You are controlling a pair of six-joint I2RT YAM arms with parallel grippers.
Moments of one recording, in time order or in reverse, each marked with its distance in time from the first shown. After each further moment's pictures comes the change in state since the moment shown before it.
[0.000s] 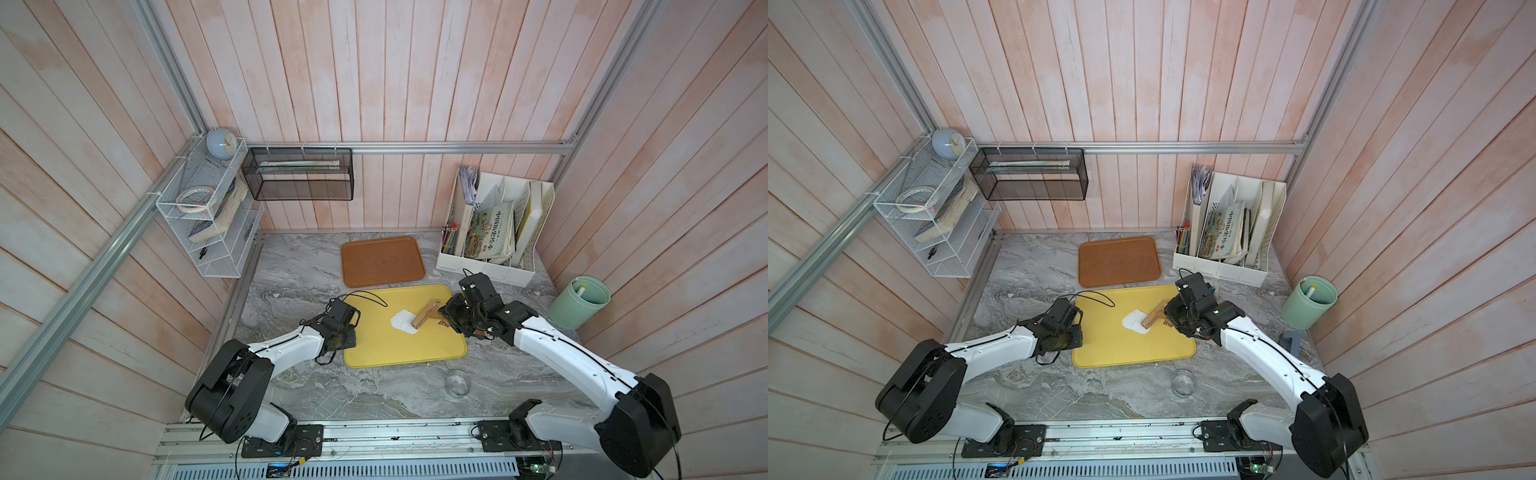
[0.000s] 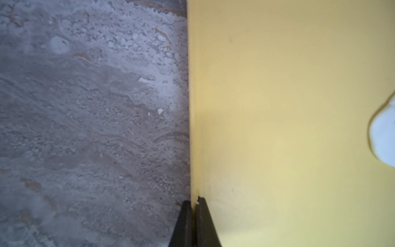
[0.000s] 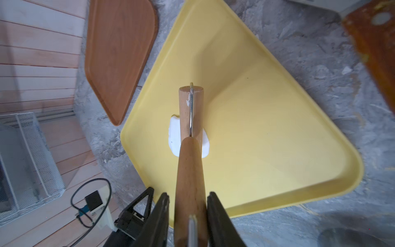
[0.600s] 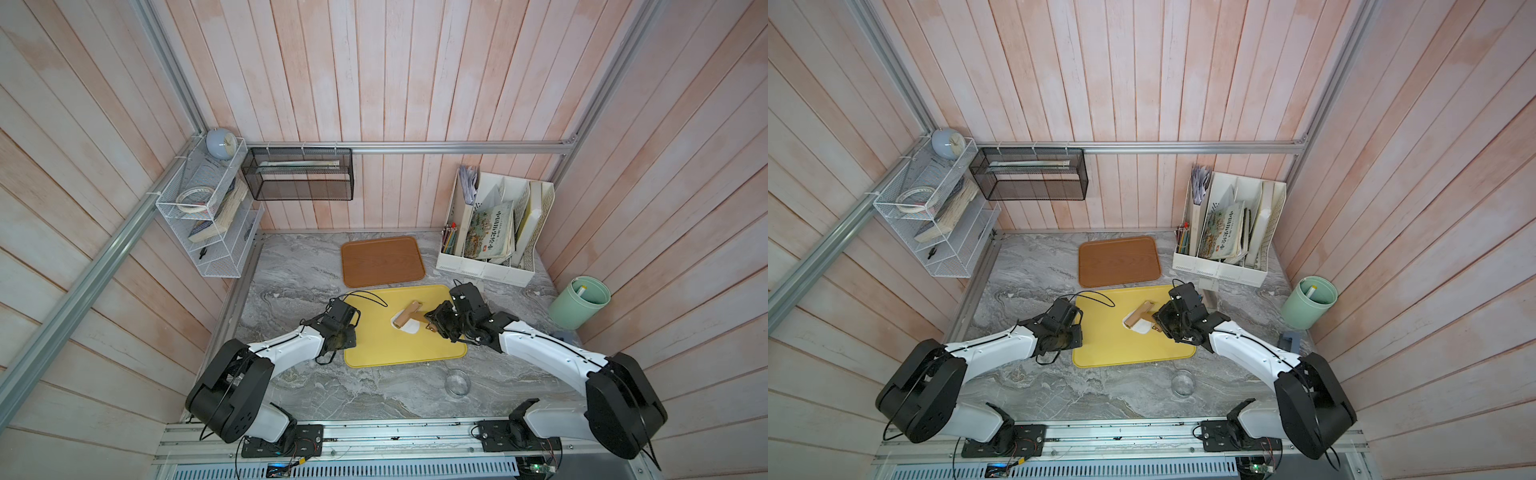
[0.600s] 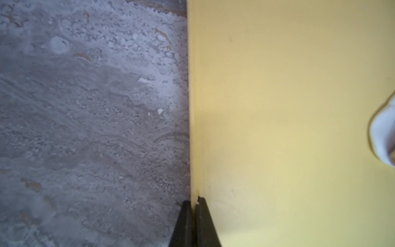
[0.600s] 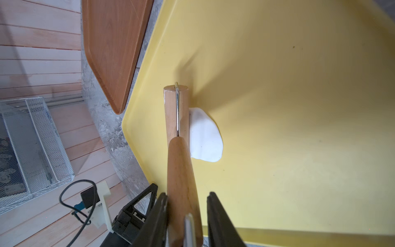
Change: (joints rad) left arm -0.001 0.002 0.001 -0.001 0.000 0.000; right arm 0.010 0.068 -0.199 0.288 -0.079 0.031
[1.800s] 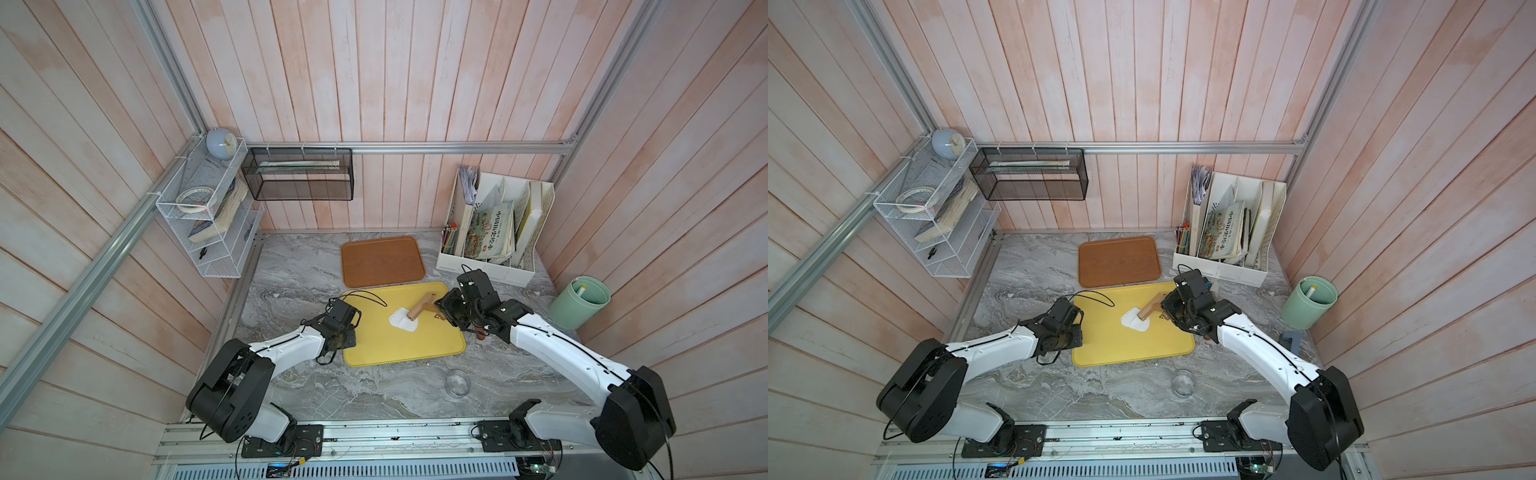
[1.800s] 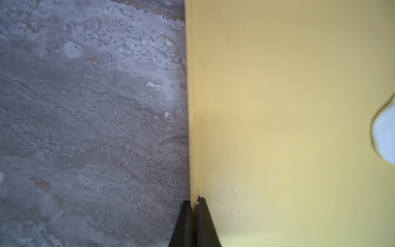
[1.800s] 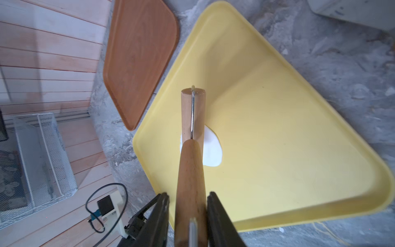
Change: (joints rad) left arm -0.008 0.004 0.003 -0.001 -0.028 -0.013; right arm -0.011 -0.021 0.217 -0.191 0.092 -0.059
